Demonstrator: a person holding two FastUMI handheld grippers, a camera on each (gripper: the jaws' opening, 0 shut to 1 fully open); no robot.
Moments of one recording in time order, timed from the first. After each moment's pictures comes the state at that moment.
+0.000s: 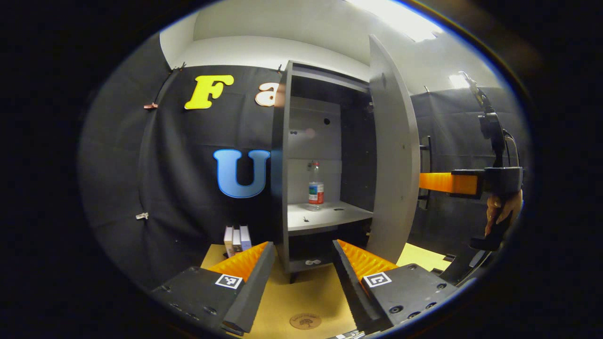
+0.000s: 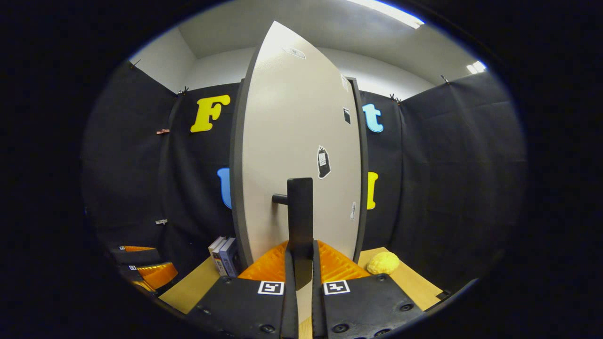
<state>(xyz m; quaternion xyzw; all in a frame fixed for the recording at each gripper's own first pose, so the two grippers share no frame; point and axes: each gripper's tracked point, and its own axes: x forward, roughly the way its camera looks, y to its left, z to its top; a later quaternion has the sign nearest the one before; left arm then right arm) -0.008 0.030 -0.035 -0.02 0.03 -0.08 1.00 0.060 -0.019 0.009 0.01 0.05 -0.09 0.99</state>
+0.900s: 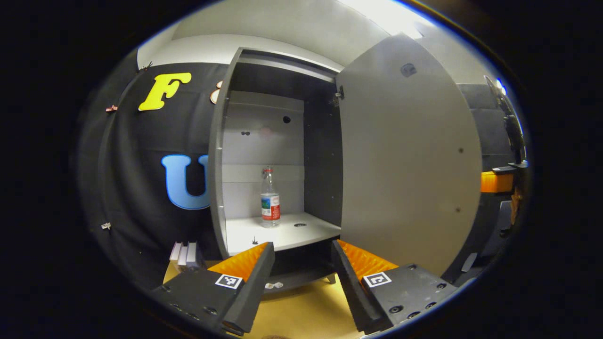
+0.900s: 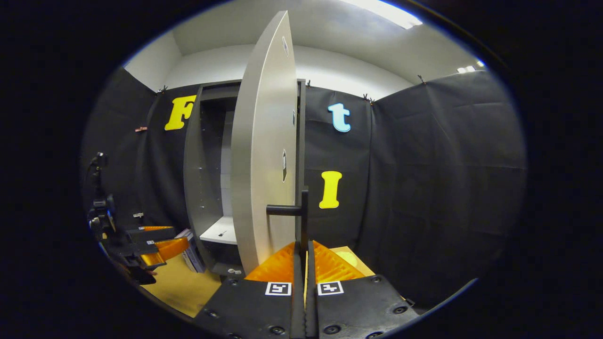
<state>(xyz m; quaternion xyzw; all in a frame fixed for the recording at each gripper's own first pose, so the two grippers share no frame) 0.121 -0.085 -0.007 -0.01 0.00 -0.15 0.99 0.033 -0.144 0.020 -0.01 0.06 -0.12 0.99</state>
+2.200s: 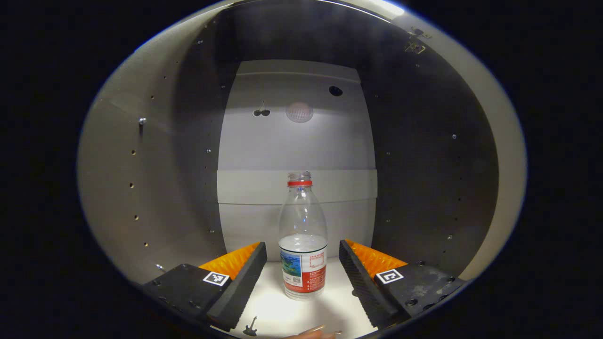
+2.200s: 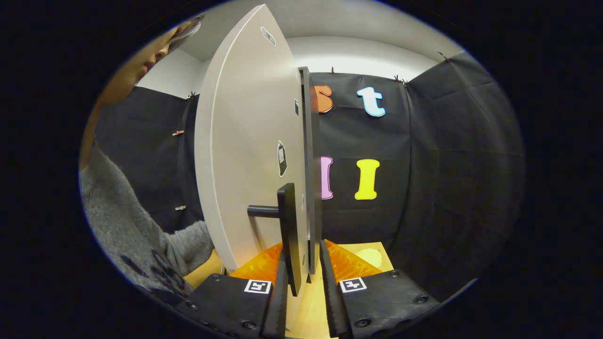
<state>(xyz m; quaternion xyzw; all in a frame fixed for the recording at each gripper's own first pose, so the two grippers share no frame) 0.445 -0.080 -0.015 0.00 -0.01 0.01 1.00 0.035 -0.209 0.015 0.04 0.10 0.03 0.99</state>
